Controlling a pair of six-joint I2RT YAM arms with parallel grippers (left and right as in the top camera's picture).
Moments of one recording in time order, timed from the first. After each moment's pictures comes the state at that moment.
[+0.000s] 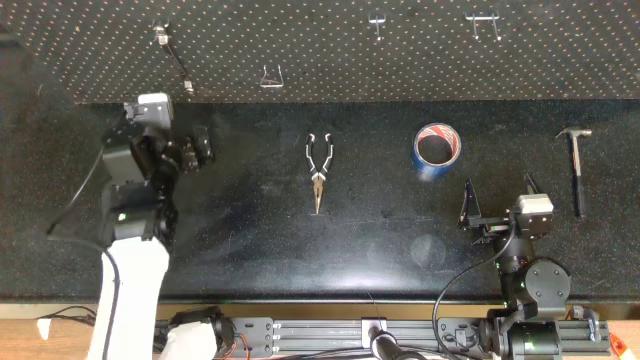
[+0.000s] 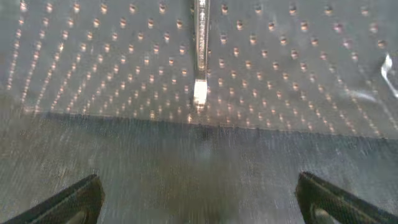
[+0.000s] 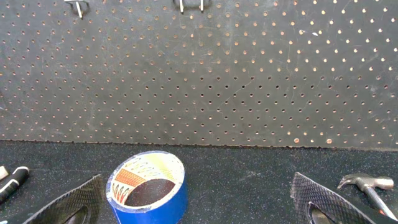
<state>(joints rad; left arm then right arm) 0.18 1.14 0.71 -0.16 0.02 0.06 0.00 0.01 0.01 -0.06 -0.09 0.03</state>
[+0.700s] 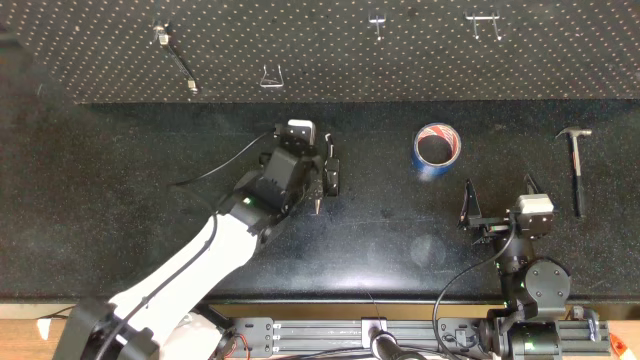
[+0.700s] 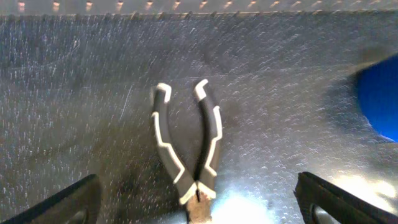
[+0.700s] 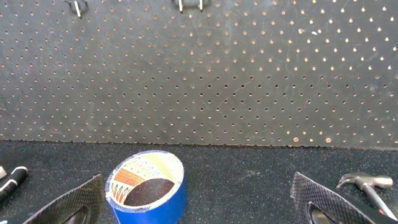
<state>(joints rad) -0.56 1.37 0.74 -0.23 -0.13 -0.45 0.00 0.01 0.01 -0.06 -0.08 0.03</state>
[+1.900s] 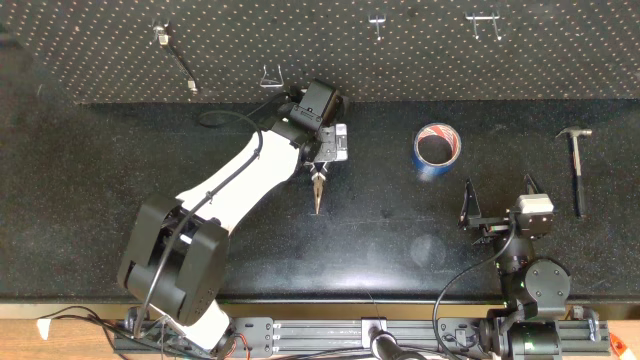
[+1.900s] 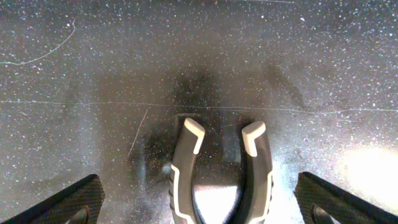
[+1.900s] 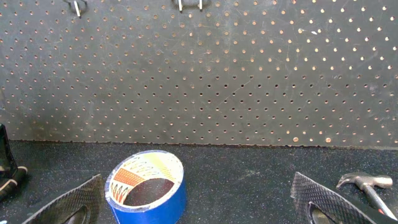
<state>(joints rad) -0.50 1.84 1.22 -0.62 -0.15 -0.54 0.00 0.01 0.01 -0.06 -0.08 0.03</state>
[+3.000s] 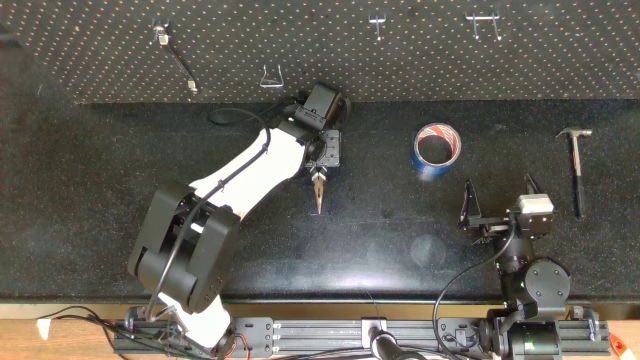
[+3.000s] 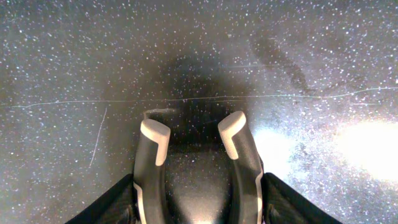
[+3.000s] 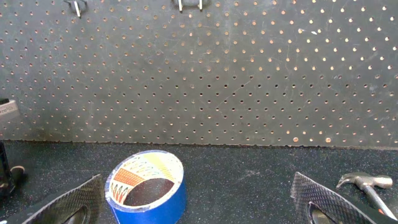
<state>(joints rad) -0.50 1.90 1.22 -0.60 -0.08 -0.48 0.00 0.01 0.01 -0.06 -0.08 0.03</state>
